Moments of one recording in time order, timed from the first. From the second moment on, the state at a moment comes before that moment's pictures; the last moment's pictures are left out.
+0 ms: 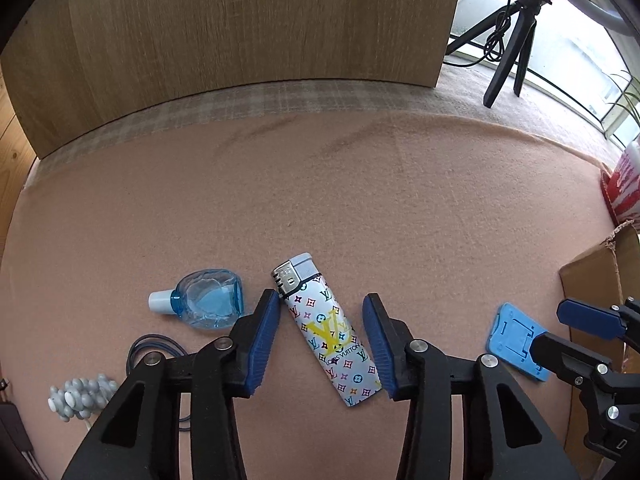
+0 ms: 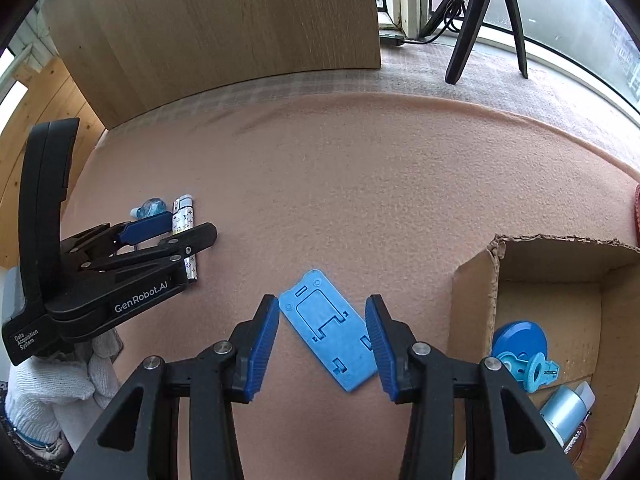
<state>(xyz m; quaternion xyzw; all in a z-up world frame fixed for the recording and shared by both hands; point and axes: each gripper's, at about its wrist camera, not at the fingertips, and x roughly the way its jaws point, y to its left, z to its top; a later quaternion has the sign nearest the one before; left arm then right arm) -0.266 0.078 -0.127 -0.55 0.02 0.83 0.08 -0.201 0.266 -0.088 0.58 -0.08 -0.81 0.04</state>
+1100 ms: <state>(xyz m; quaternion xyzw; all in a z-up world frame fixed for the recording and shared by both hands) -0.166 0.048 -0.123 -0.54 0.01 0.83 0.16 -0.141 0.258 -0.107 0.62 -0.12 -0.77 0.02</state>
